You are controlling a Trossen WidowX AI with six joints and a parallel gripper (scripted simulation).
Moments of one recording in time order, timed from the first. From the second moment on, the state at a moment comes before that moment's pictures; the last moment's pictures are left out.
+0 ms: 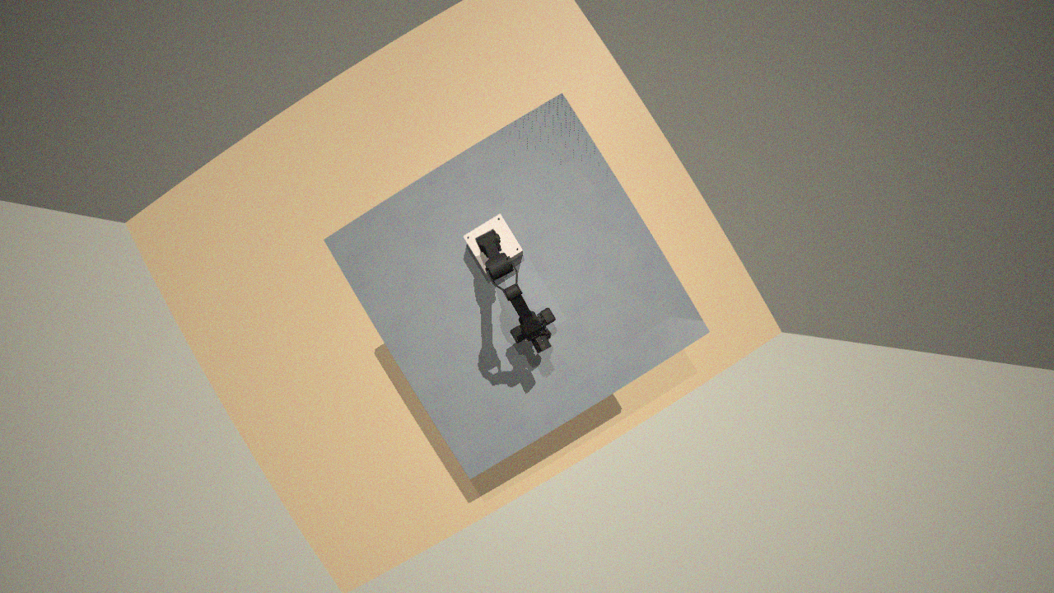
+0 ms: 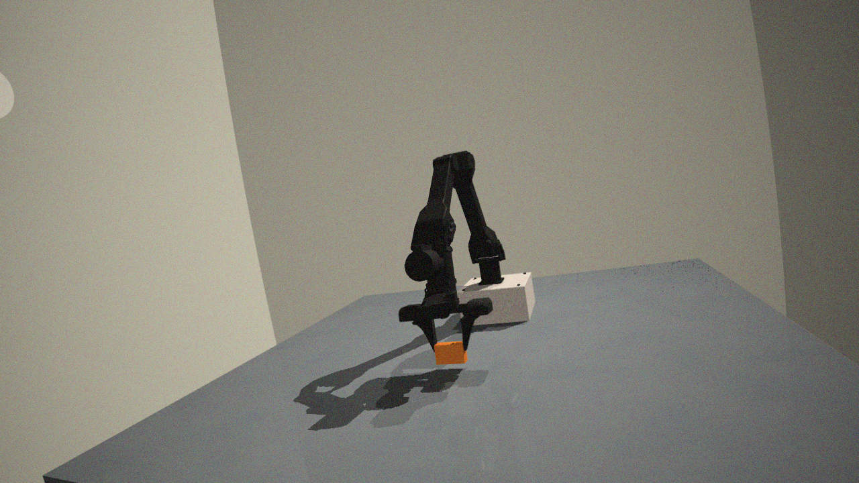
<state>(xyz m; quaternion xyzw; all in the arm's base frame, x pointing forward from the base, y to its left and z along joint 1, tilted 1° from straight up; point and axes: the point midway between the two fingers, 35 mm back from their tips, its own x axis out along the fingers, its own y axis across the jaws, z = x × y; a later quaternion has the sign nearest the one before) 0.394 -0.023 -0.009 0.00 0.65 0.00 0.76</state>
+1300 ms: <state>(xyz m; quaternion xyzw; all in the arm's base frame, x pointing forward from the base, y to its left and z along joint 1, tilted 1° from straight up) 0.389 -0.023 -0.013 0.00 0.45 0.00 0.89</state>
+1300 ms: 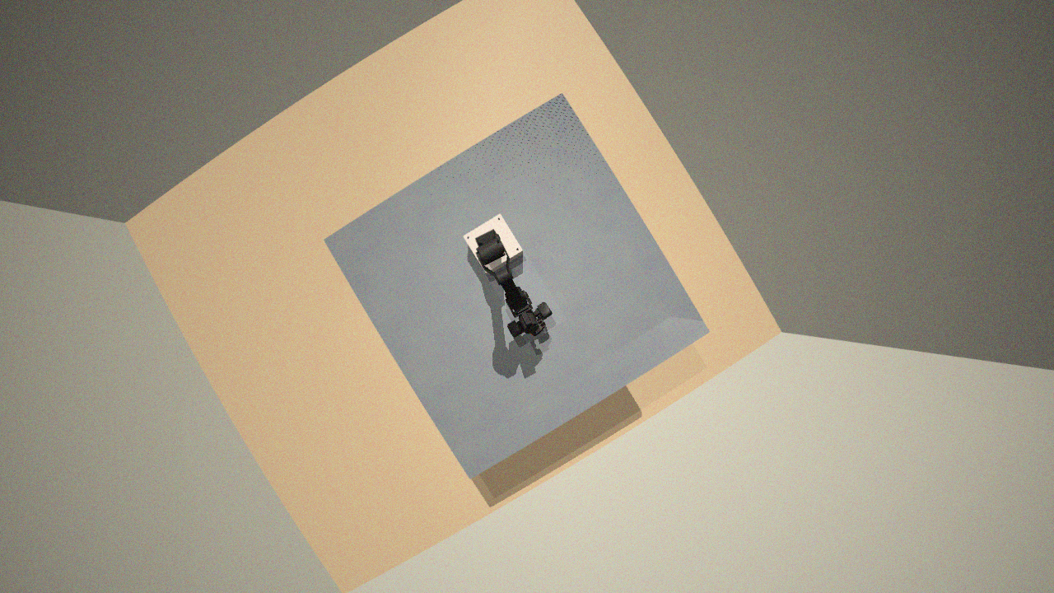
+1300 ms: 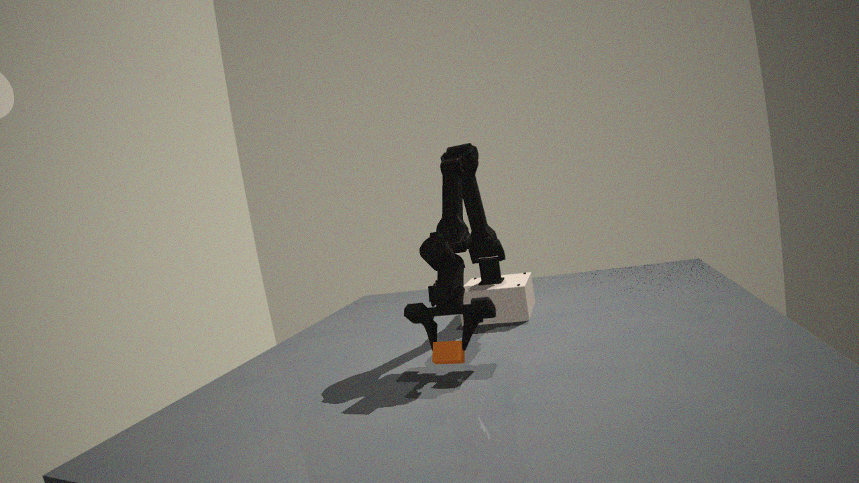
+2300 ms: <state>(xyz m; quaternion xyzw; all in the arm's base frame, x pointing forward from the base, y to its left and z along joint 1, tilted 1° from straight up) 0.402 -0.024 -0.048 0.00 0.25 0.00 0.97</state>
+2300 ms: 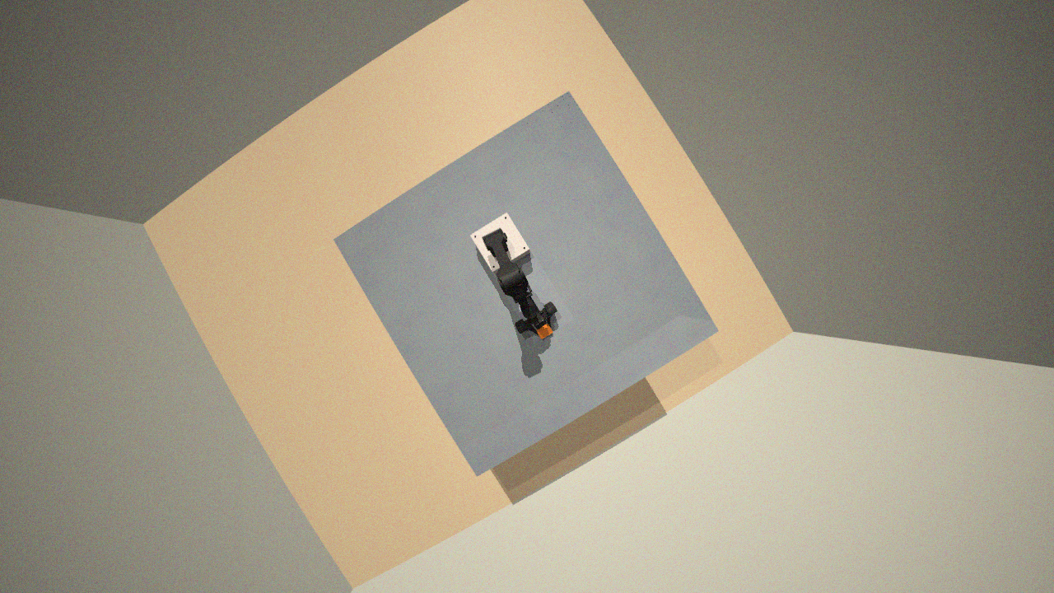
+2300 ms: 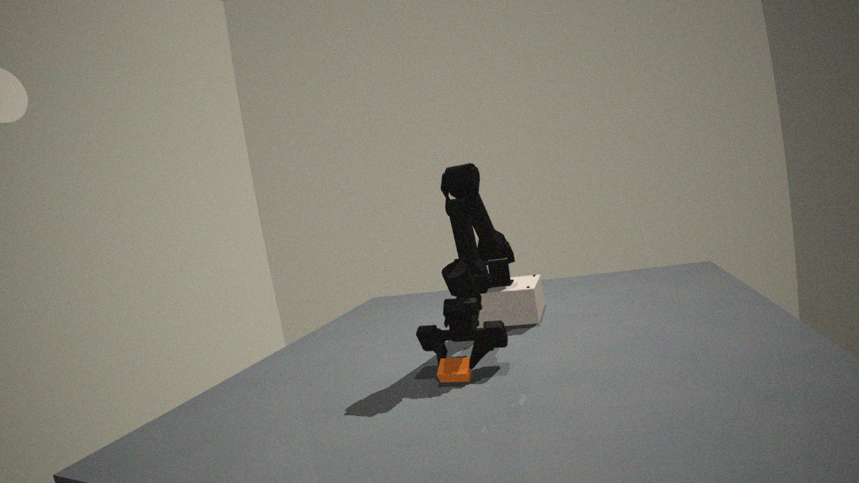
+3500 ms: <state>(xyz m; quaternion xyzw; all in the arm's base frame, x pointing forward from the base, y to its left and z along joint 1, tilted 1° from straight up) 0.381 -0.022 -0.047 0.00 0.19 0.00 0.98</state>
